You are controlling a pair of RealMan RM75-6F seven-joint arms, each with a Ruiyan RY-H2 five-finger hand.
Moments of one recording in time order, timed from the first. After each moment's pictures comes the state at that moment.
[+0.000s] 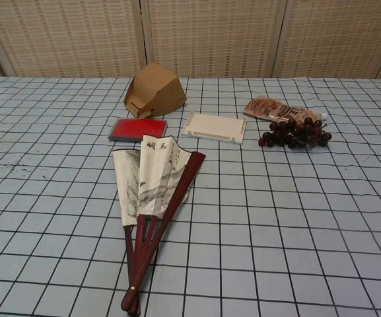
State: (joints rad) left arm -0.12 -1.15 -0.02 -1.61 1.49 1.46 0.08; right arm 0.10 -1.12 0.00 -1.64 -1.54 1.40 -0.14
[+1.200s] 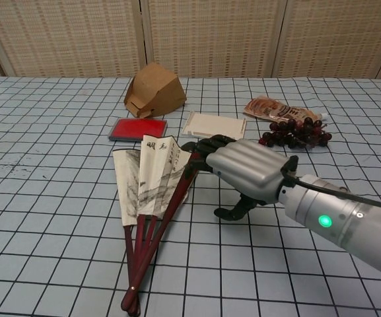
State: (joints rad) left arm -0.12 -1.14 -0.01 -1.56 1.53 1.44 -0.12; right arm 0.64 -1.87 0.16 -1.20 -1.59 0.95 -0.34
